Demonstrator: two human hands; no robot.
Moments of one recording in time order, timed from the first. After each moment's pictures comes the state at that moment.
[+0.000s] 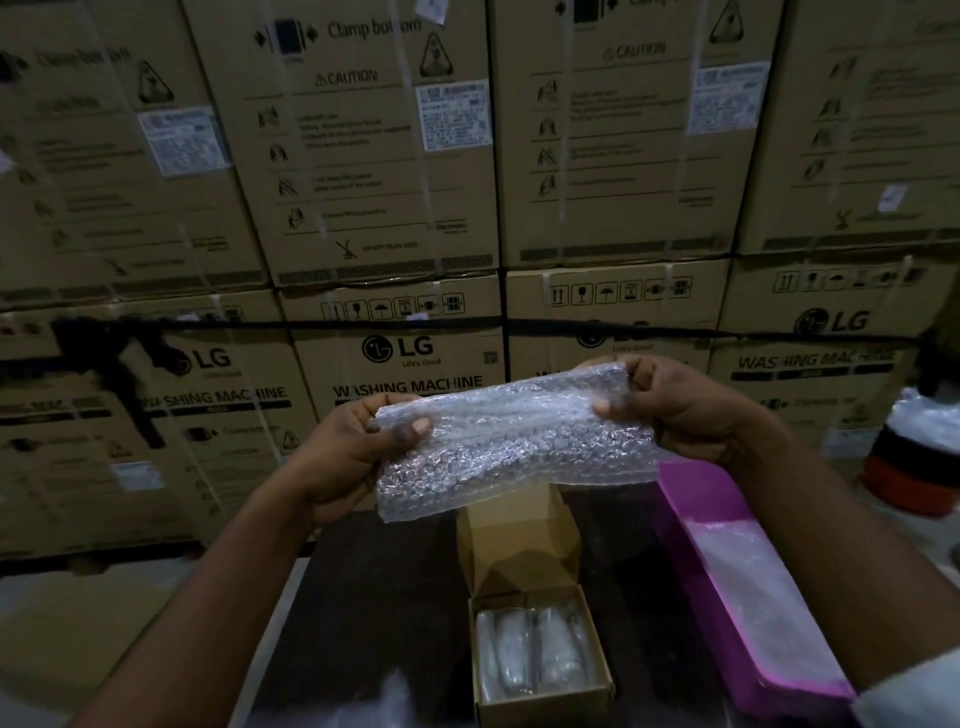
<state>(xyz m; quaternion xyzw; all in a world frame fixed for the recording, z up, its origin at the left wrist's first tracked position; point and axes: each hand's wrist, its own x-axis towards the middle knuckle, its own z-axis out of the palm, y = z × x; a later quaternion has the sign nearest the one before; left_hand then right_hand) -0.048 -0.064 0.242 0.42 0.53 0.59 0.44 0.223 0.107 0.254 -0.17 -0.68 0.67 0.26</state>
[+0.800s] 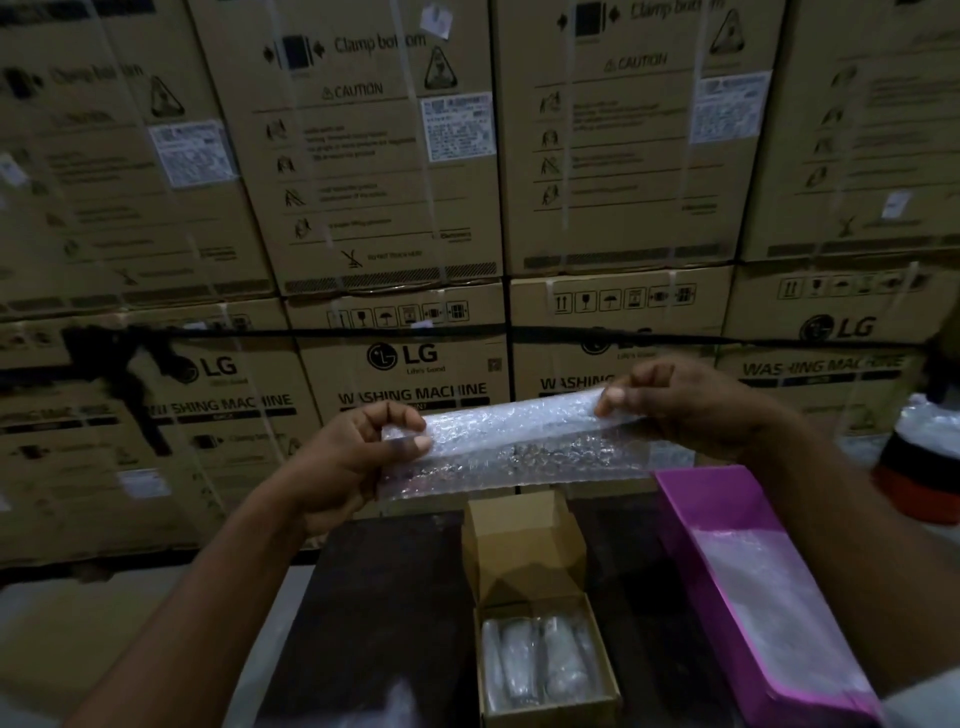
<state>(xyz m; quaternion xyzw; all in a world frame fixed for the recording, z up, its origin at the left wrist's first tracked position) -0.058 -0.070 0.245 0.43 0.53 0.55 0.47 0.235 0.116 0.261 -0.18 -0.74 0.62 0.20</state>
